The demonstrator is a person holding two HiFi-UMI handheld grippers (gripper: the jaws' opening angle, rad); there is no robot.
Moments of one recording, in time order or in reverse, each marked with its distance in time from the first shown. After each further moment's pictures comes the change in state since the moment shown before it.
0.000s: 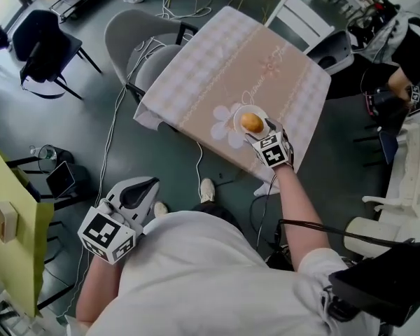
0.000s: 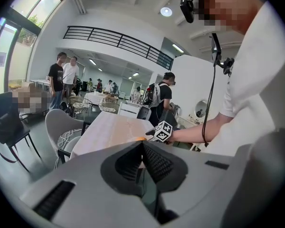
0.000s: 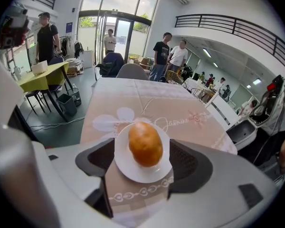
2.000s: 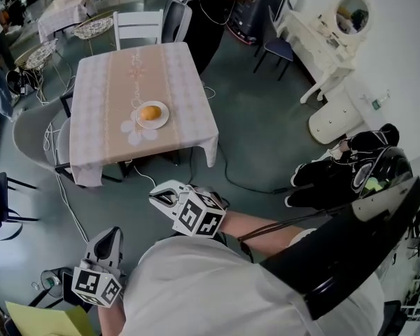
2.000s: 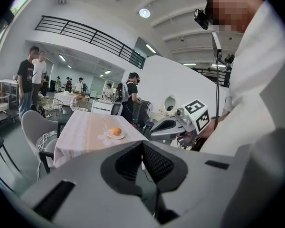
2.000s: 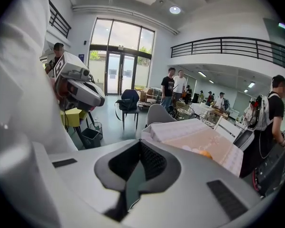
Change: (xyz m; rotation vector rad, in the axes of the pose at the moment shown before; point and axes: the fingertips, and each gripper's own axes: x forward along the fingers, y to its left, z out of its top) left arm -0.095 -0.034 -0.074 0.161 0.027 -0.344; right arm -0.233 0.317 0.097 0.075 -0.363 0.041
